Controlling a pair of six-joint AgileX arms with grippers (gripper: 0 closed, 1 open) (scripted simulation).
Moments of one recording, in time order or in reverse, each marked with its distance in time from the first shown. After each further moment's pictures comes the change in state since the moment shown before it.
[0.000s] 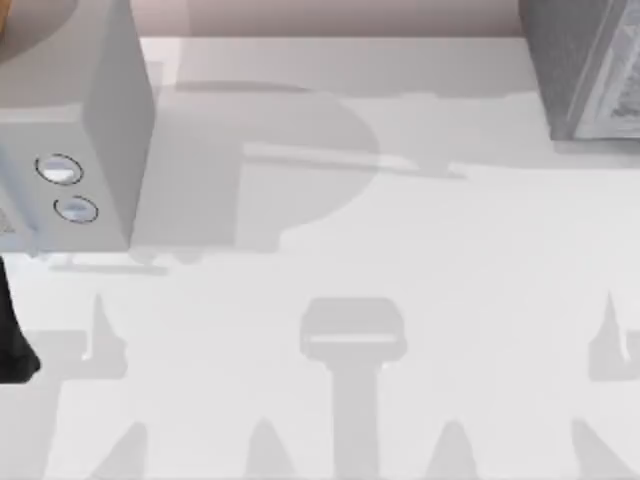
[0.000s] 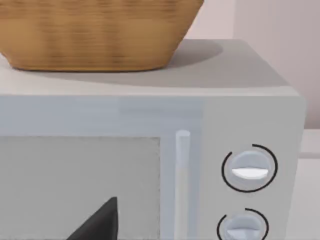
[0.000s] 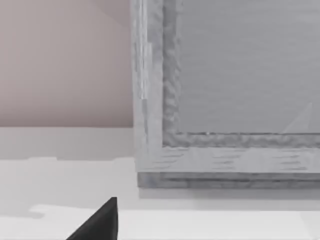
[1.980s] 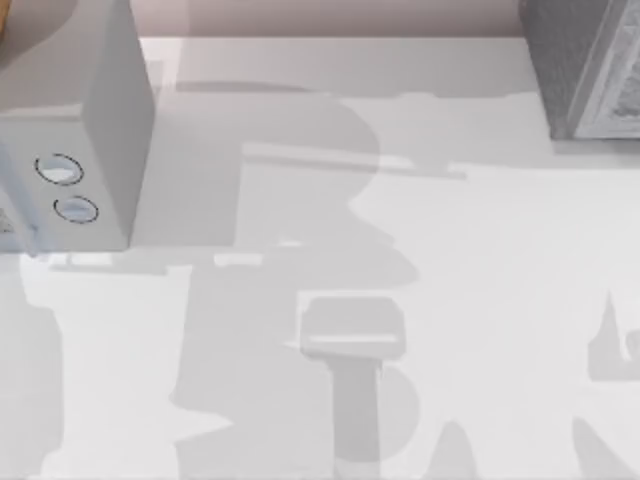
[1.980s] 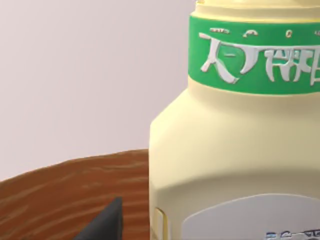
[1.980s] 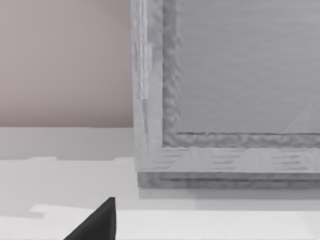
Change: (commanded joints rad) left arm 0.291 1.549 1.037 0.498 0.320 0.015; right arm 0.000 0.000 0.000 0.000 0.000 0.000
